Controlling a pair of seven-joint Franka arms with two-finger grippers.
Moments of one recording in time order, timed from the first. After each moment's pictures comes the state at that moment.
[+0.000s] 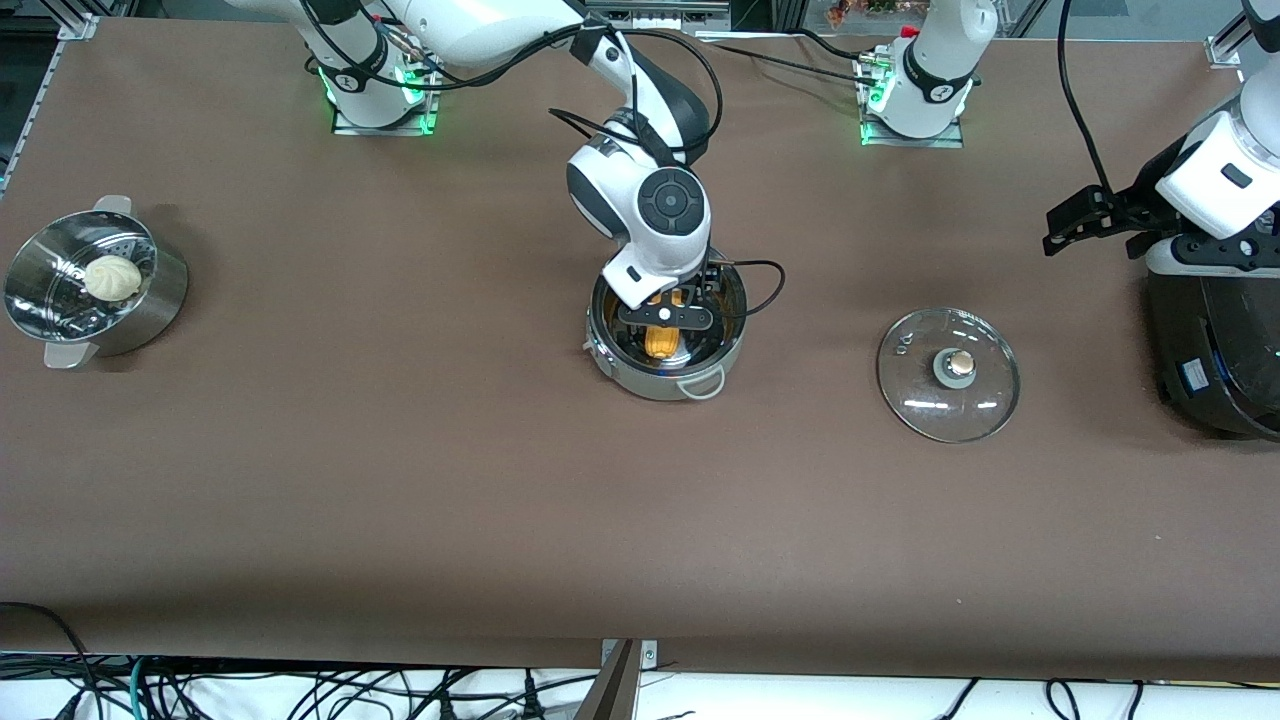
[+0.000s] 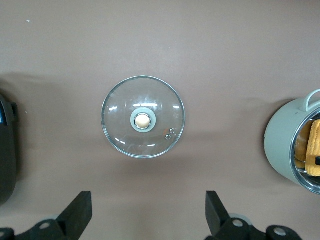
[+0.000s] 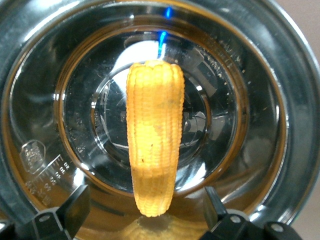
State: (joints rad) left arm -0.03 -0.04 -0.01 -1.70 -0.04 1.61 -0.04; right arm 0.82 0.80 0.05 -1.21 0.11 1.92 0.90
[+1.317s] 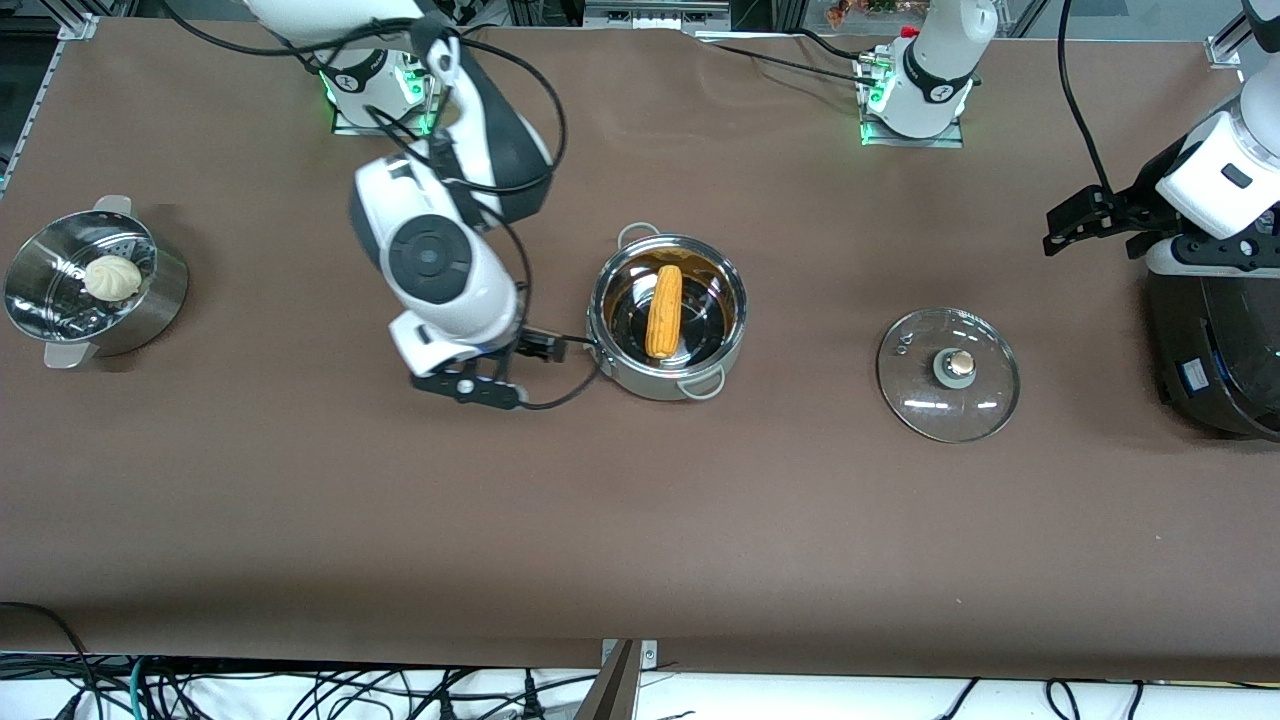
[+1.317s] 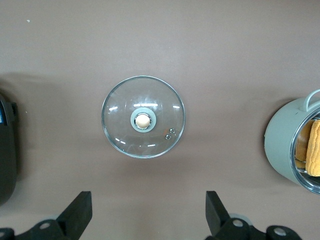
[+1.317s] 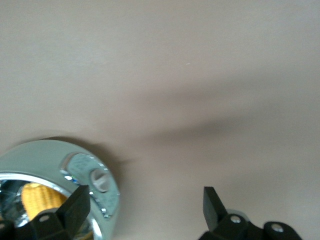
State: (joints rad) left arm -0.03 -0.04 -0.01 -1.70 -0.04 1.61 -0.04; right arm 0.61 0.58 -0.15 -1.27 0.10 1.72 0.67
